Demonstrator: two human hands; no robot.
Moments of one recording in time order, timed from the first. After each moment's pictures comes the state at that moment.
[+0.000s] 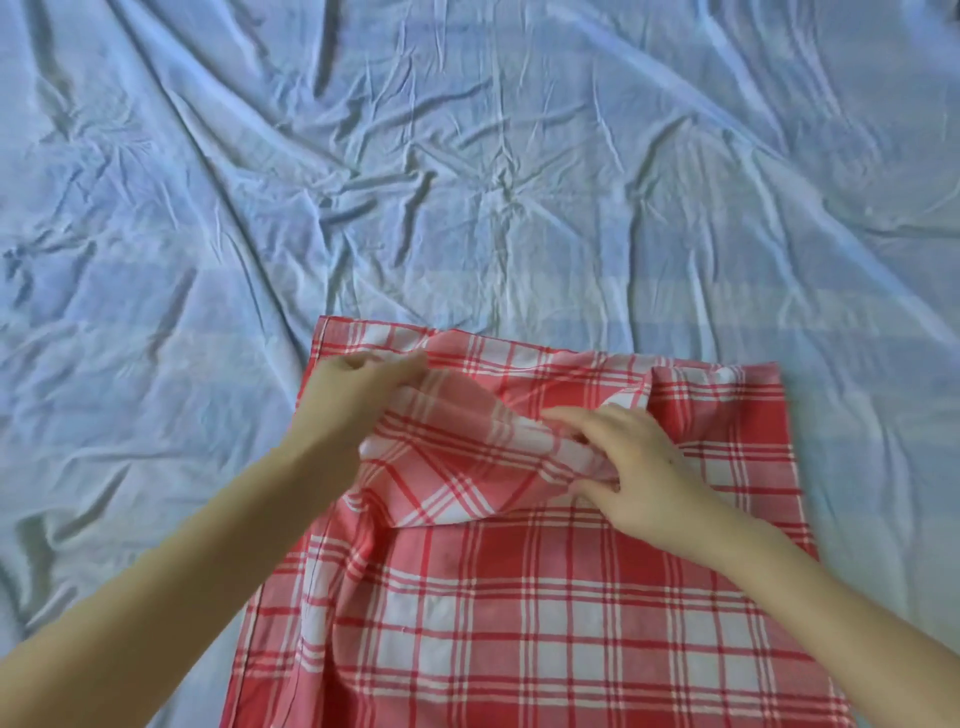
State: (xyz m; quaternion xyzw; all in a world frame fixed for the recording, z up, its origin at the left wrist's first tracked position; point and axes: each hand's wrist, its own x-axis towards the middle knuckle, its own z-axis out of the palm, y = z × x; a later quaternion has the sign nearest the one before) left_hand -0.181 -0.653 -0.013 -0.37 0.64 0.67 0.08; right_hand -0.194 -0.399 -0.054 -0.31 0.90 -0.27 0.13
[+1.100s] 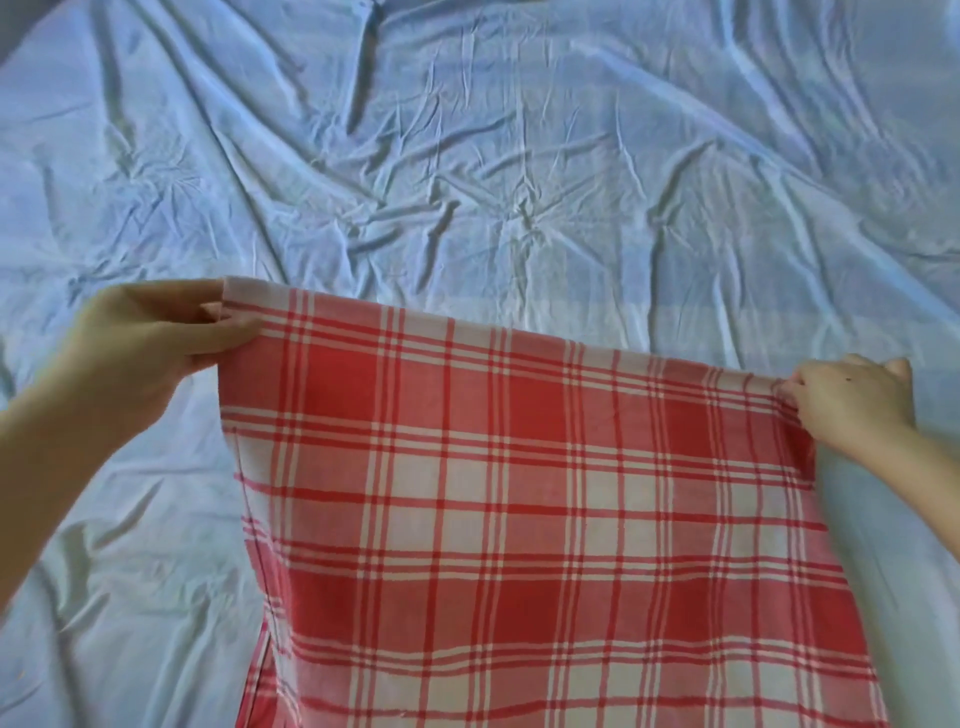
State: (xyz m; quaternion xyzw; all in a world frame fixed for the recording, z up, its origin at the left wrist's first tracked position) left_hand -0.185 -0.778 0.032 -0.24 0.74 0.62 -0.03; right_hand -0.323 -0.265 -0.074 -0.03 0.97 0.22 0.07
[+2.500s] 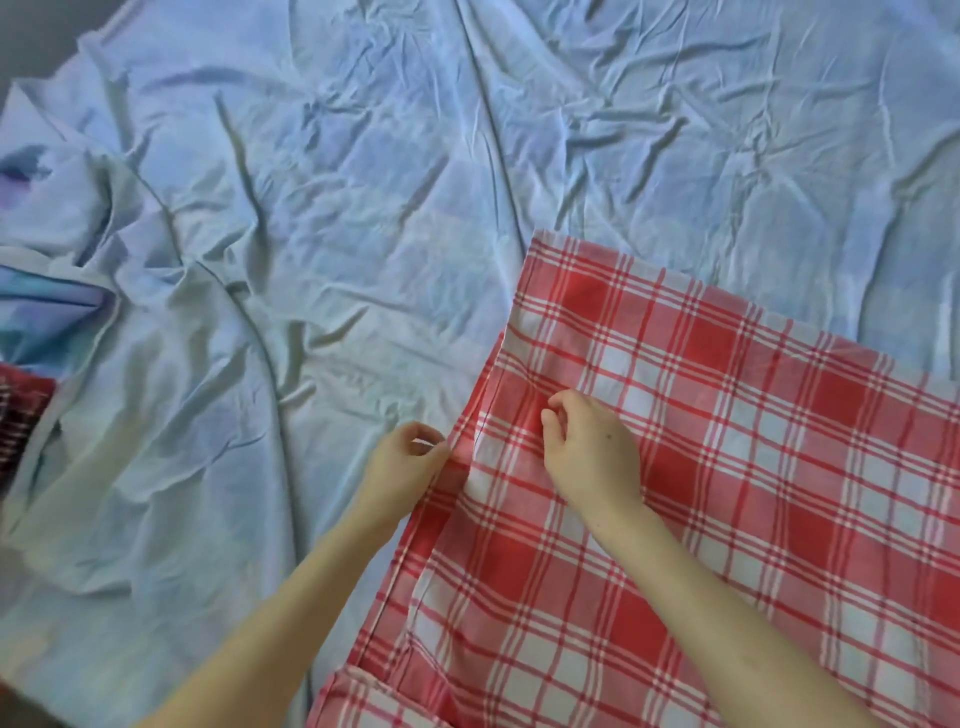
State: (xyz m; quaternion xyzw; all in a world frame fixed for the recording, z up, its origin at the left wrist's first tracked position) left_hand 0.023 -0.741 -0.107 -0.47 0.70 0.53 0.10; right_hand -0.082 -0.594 -0.085 -0.18 0.94 -0.22 0.17
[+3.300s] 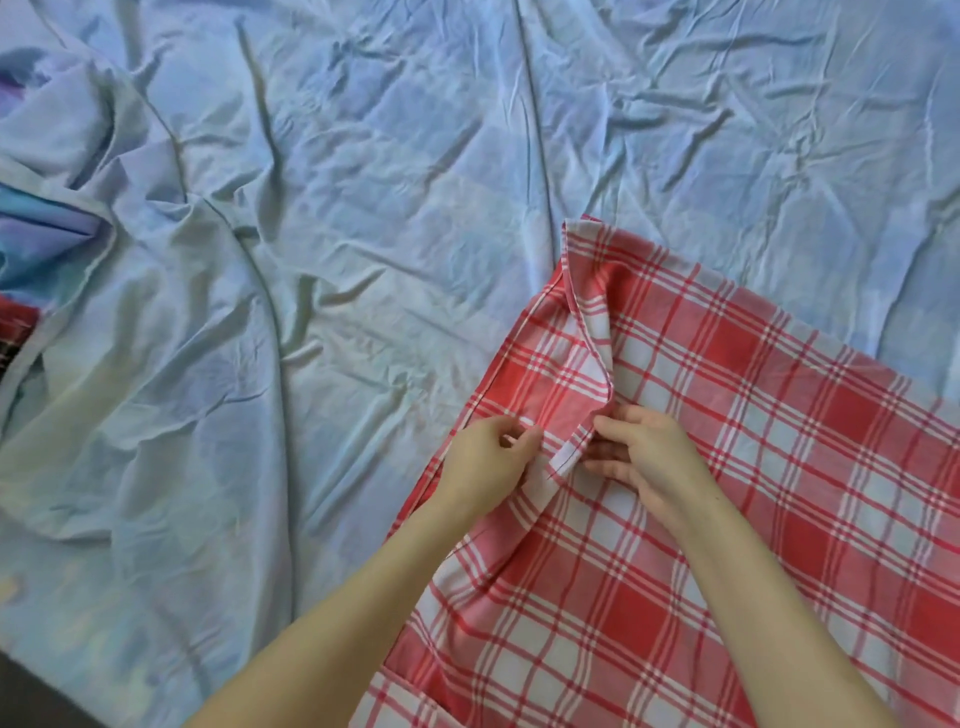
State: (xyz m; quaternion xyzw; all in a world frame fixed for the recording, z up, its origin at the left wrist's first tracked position) left_hand -0.004 -0.688 -0.103 -0.38 0.74 0.54 0.13; right_hand -0.106 -0.564 -0.083 0.12 0.73 -0.52 0.44
